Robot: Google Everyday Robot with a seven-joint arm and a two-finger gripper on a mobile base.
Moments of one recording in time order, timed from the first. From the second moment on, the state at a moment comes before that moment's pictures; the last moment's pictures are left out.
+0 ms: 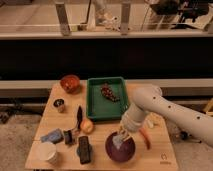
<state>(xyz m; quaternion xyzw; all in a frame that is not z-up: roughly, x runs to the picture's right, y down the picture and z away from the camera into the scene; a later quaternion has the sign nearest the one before) 0.089 0.220 0.689 -0.35 -0.30 -0.27 0.84</state>
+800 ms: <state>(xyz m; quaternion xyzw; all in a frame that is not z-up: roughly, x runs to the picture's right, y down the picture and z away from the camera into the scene) 0.088 0.221 0.689 -0.35 -0.30 -0.27 0.84</state>
